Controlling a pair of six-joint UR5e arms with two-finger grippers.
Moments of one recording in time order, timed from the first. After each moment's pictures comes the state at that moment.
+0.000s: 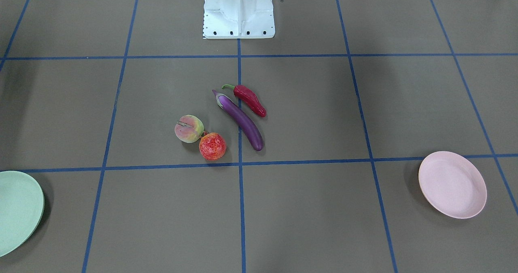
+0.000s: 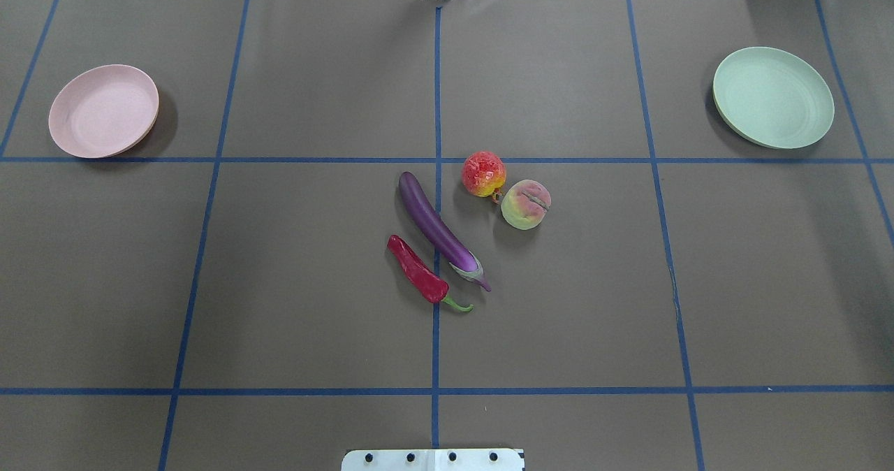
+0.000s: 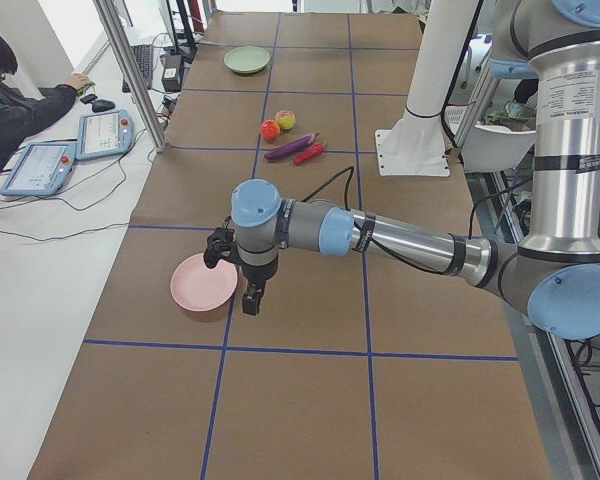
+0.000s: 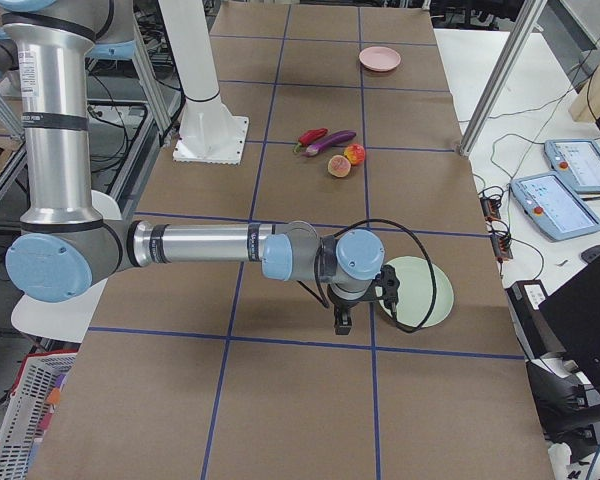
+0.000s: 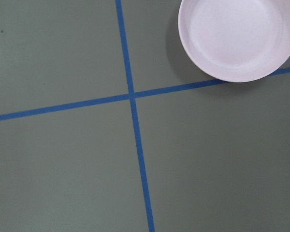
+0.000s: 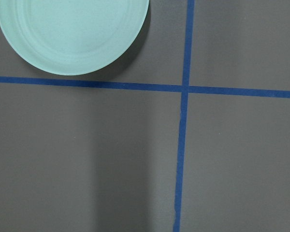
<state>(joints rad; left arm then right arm) -1.53 -1.53 -1.88 -1.51 -2.34 0.05 1.56 -1.58 1.64 -1.65 2.49 -0.06</state>
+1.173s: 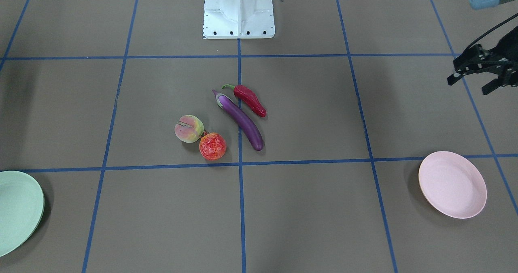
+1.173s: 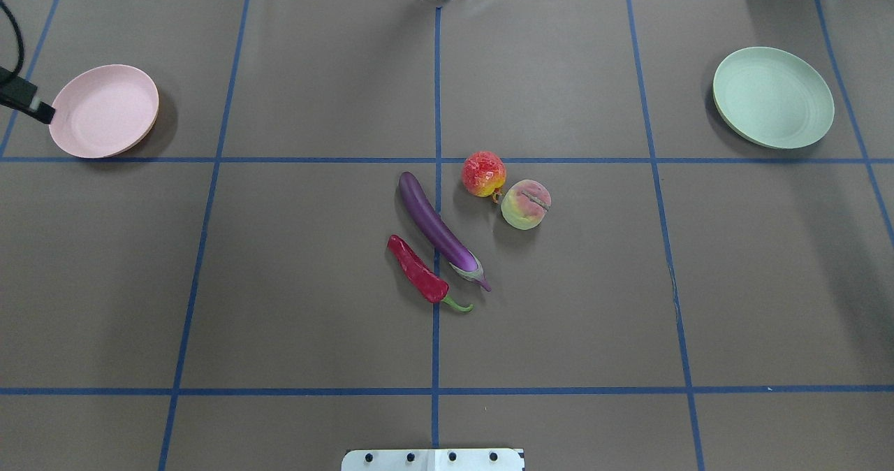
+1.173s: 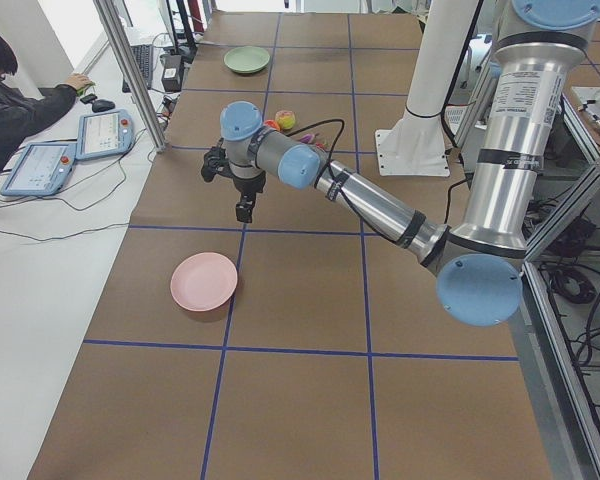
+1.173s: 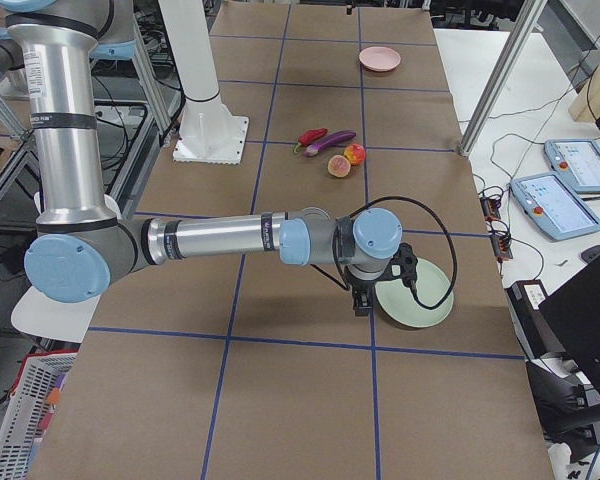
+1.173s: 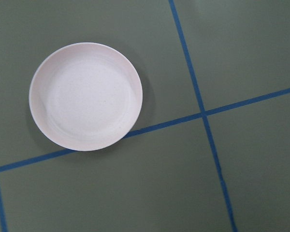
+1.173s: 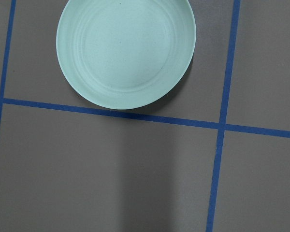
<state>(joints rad) -1.22 -1.78 -1.94 -1.51 -2.44 -0.48 1.56 -1.51 1.64 -1.65 2.51 -0.06</state>
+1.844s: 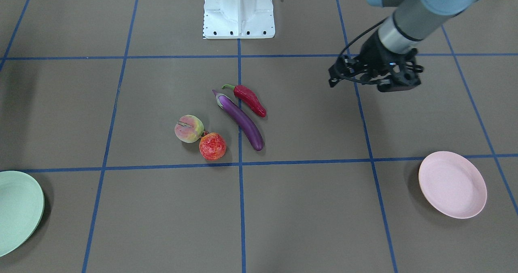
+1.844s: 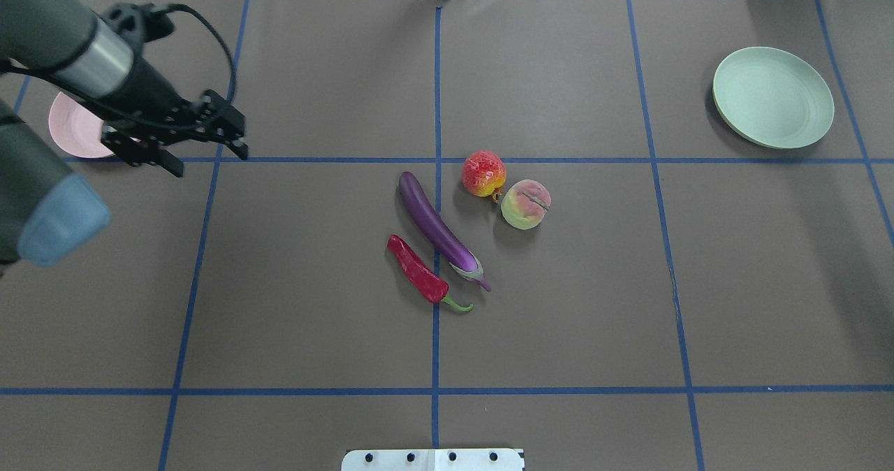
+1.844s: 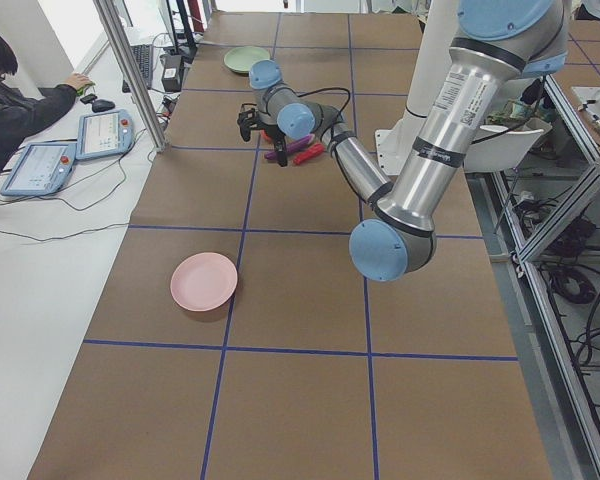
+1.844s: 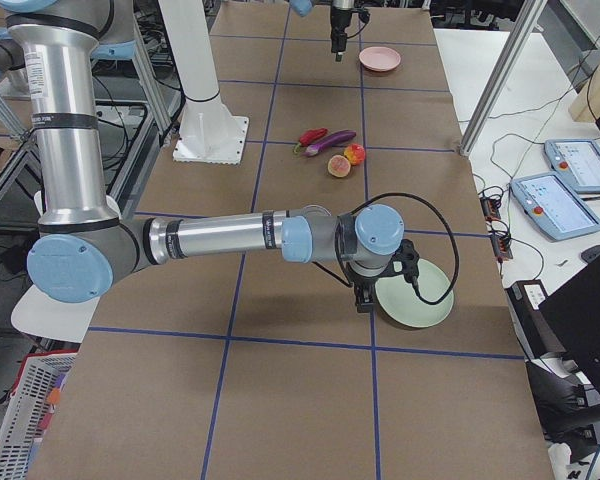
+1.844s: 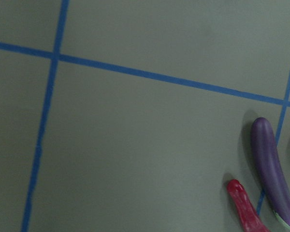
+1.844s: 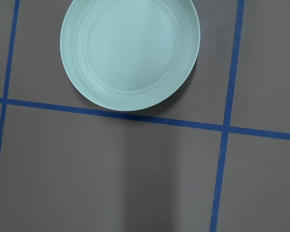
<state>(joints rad) -0.79 -2.06 -1.93 -1.51 -2.23 -1.29 1.55 -1.50 1.65 -1.65 2.51 -0.05</state>
